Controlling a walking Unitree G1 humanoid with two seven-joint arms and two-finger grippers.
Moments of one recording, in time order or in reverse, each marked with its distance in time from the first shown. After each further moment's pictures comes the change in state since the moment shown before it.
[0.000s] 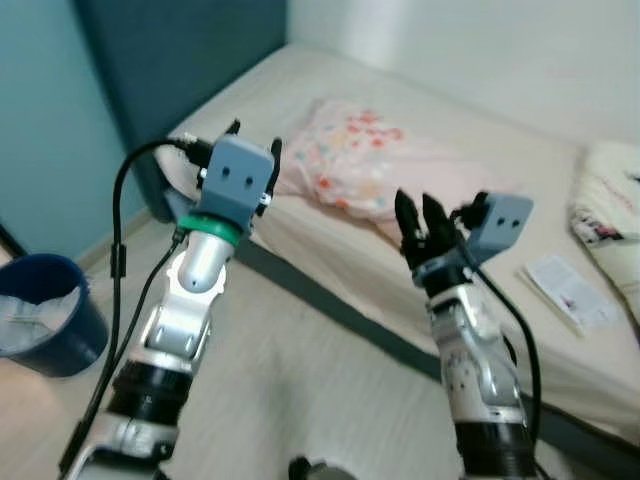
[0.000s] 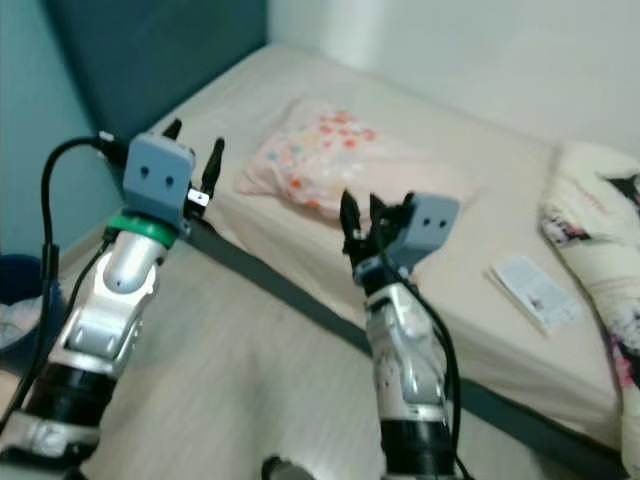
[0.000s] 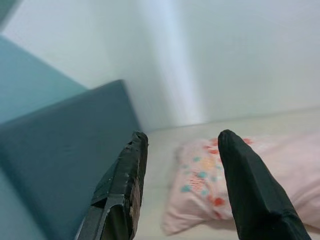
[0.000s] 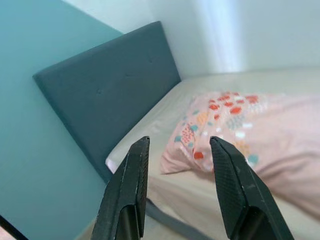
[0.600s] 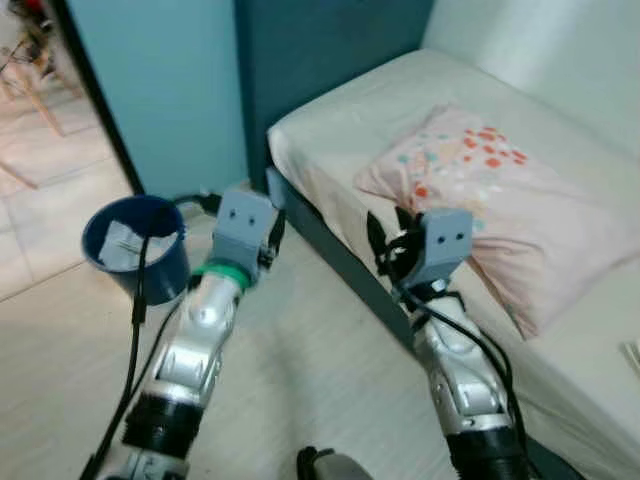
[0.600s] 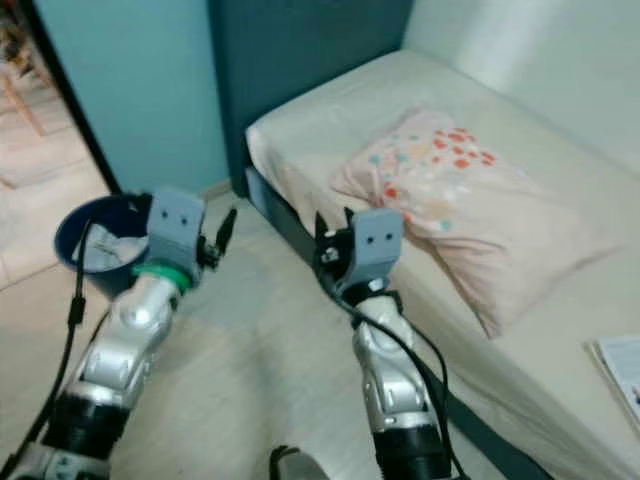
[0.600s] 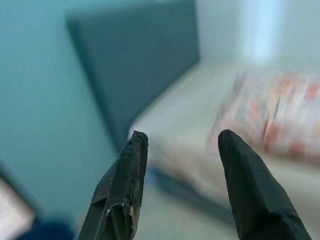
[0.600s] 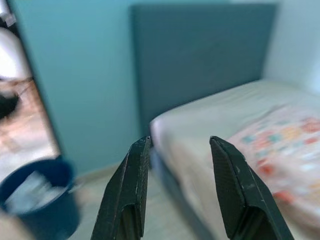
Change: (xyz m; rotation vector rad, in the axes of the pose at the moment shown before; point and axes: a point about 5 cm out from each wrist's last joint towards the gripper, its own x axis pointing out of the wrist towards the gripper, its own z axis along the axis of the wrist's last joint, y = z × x) left arm -0.011 -0.014 -0.021 -0.147 0.158 -0.042; right arm -0.001 0.007 -0.011 -0.372 0.006 0.082
